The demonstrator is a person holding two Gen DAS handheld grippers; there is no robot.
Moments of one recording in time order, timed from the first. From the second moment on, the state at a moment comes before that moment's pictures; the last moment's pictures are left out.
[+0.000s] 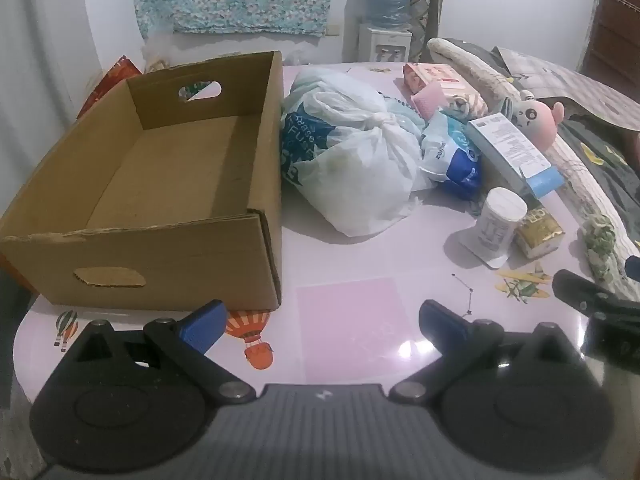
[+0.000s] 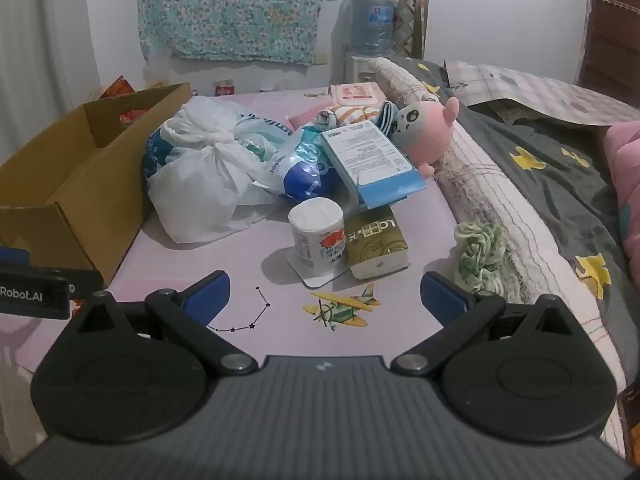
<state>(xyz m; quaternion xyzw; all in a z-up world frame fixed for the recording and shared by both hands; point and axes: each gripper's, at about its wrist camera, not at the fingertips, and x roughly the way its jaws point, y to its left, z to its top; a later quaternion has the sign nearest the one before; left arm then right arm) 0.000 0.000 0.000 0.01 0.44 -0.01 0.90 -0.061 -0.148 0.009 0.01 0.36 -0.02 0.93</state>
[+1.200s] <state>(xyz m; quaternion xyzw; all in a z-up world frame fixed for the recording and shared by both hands) 0.004 -0.001 0.000 0.01 0.44 -0.03 0.90 -0.051 -0.143 0.012 -0.01 0.36 -0.02 0.93</state>
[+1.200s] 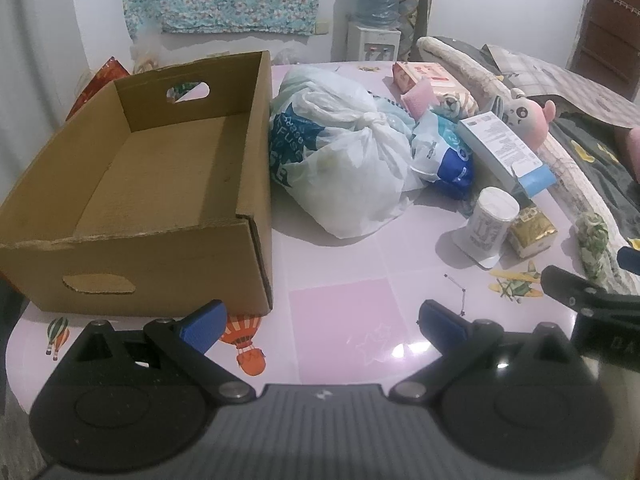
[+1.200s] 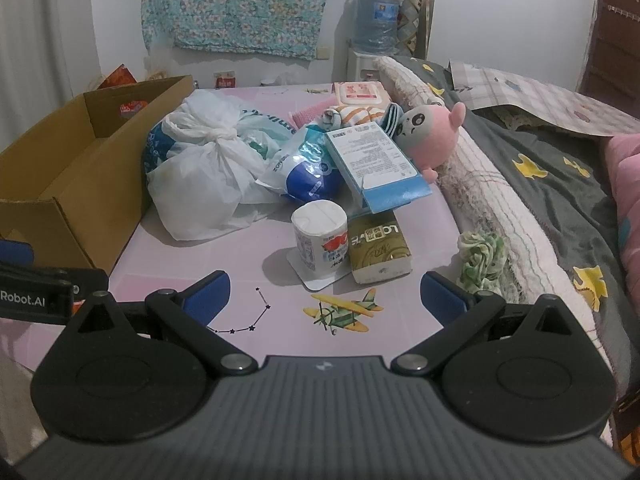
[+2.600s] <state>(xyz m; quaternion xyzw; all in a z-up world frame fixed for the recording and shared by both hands) 0.004 0.001 0.001 0.02 0.44 -0.03 0.90 -0.050 -0.136 0.011 -0.02 0.37 -0.02 0.93</state>
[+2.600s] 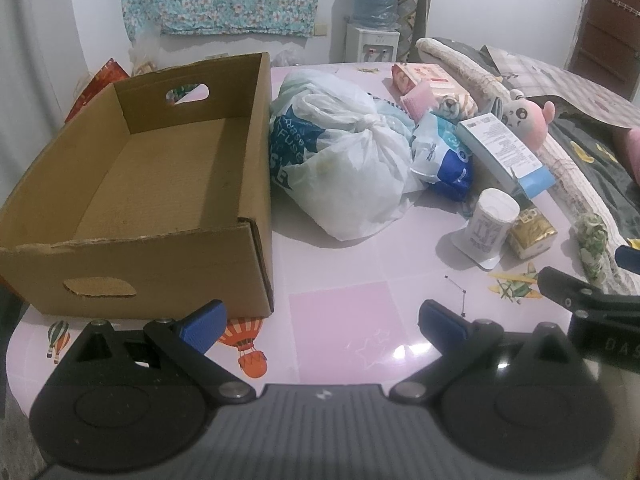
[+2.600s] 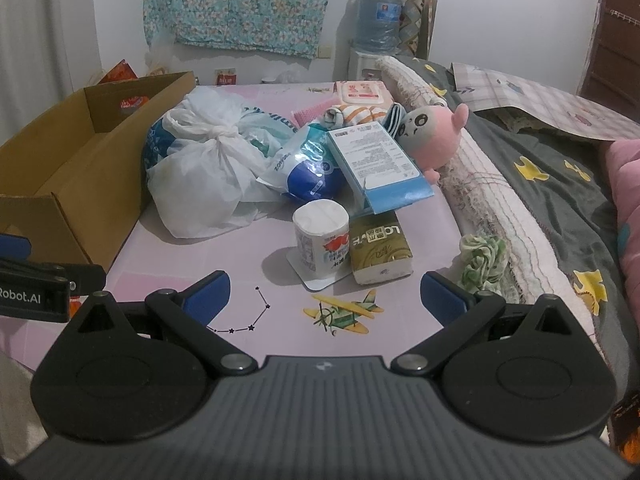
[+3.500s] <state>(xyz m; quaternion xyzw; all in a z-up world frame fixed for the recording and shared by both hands) 0.039 -0.062 0.006 0.05 0.38 -0.16 0.91 -0.026 -0.252 0.012 0.16 0.27 -0.02 0.95</state>
